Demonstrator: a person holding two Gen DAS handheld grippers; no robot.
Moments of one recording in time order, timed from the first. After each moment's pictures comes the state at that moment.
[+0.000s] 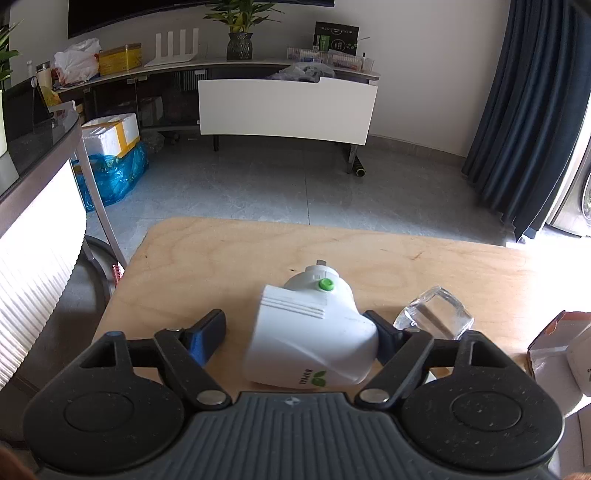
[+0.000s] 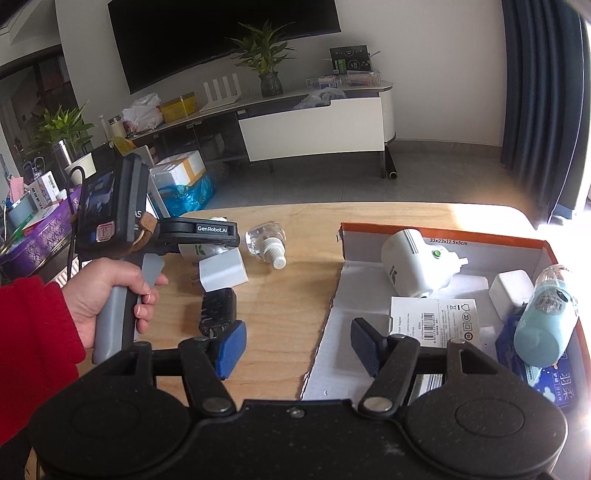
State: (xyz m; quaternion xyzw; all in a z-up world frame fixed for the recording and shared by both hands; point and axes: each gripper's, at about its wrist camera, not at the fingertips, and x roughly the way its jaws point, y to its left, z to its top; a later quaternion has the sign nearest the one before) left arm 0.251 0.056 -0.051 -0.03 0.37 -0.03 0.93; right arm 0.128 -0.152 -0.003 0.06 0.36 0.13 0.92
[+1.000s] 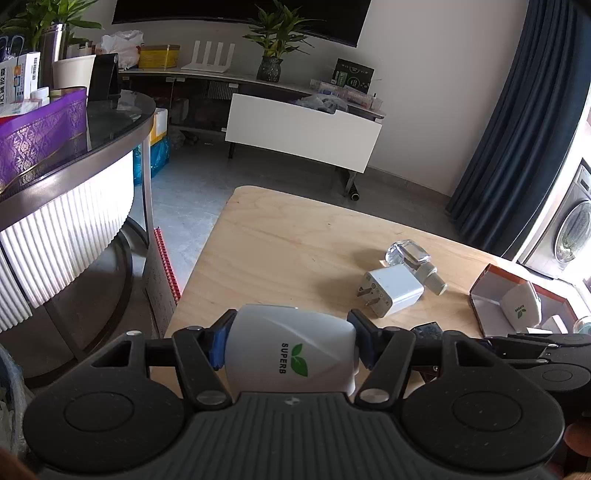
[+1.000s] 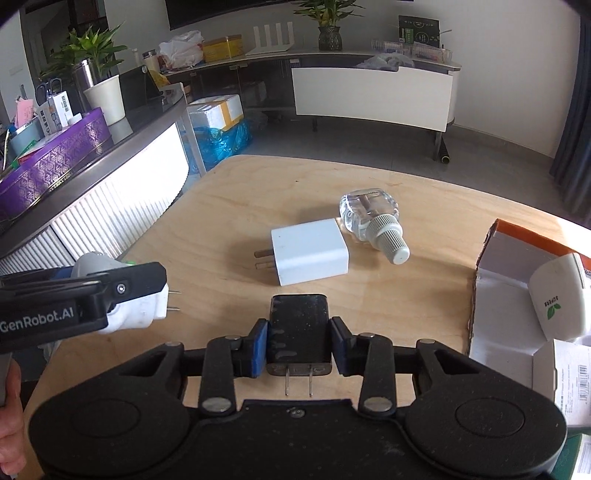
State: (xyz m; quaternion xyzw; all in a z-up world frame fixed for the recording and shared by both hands) left arm 0.126 0.102 -0.021 -0.11 0.33 -0.04 0.94; right arm 0.184 -0.049 -0.040 -0.01 0.40 0.17 0.90
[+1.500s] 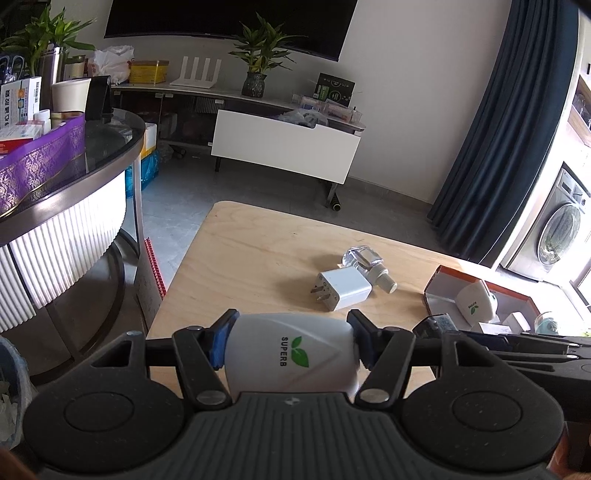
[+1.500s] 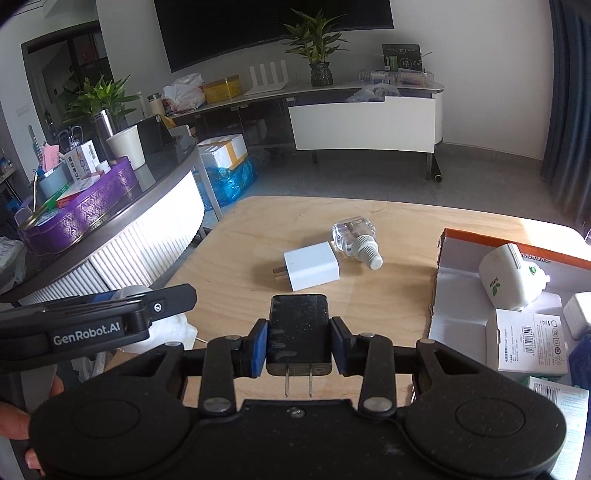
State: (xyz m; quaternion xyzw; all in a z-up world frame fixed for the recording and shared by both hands) left arm 0.082 0.083 0.005 -0.10 0.32 -0.05 0.94; right arm 0.122 -0.078 0.011 0.04 0.36 0.17 0.92
